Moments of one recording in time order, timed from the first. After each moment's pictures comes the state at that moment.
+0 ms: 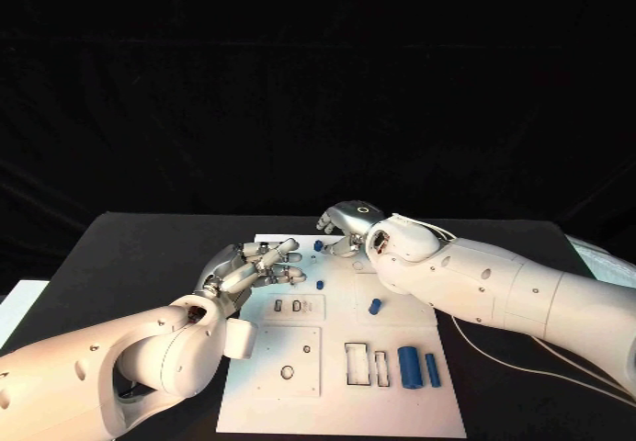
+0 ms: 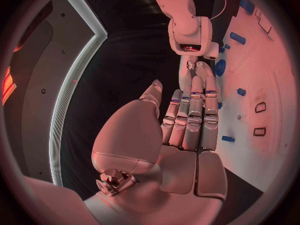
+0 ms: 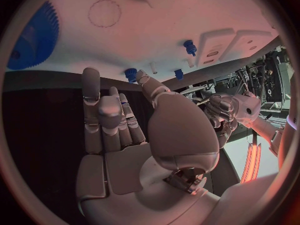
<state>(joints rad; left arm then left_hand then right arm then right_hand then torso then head) 1.12 -0.90 0.01 1.78 0.00 -0.45 0.44 1.36 0.03 0.02 0.12 0.13 0.98 0.21 0.11 0.07 1.08 0.16 0.11 0.07 1.17 0.10 0.22 0.21 0.16 1.03 0.21 0.27 0.12 1.28 -0.45 -0.01 1.11 -1.68 -0.35 -0.10 1.23 -0.11 0.34 -0.09 0.10 0.93 0.20 0.06 0.07 1.02 0.13 0.07 0.06 1.46 0.03 1.09 0.87 0.18 1.17 0.12 0.91 0.49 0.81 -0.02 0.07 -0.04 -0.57</state>
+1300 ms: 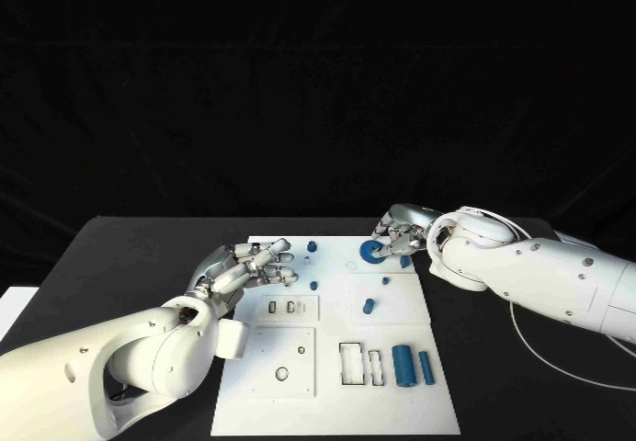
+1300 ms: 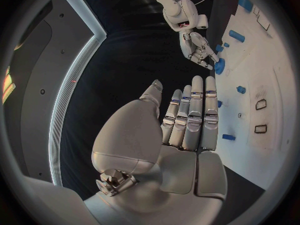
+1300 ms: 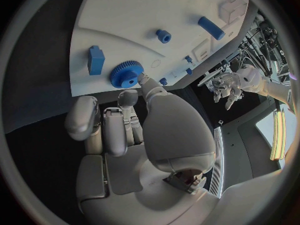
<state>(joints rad) 1.13 -0.91 0.01 1.77 0.01 -0.44 0.44 1.36 0.03 0.02 0.12 0.13 0.98 0.21 0.11 0.07 1.08 0.16 0.11 0.07 1.17 0.10 0.22 0.21 0.16 1.03 0.21 0.26 0.12 1.30 -0.75 0.01 1.31 -1.41 -0.17 -0.23 1.29 -0.09 0.13 0.06 0.23 0.96 0.14 0.07 0.08 1.28 0.05 0.95 0.91 1.46 -0.03 1.42 1.25 0.12 1.35 0.07 1.28 1.00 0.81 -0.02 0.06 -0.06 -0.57</state>
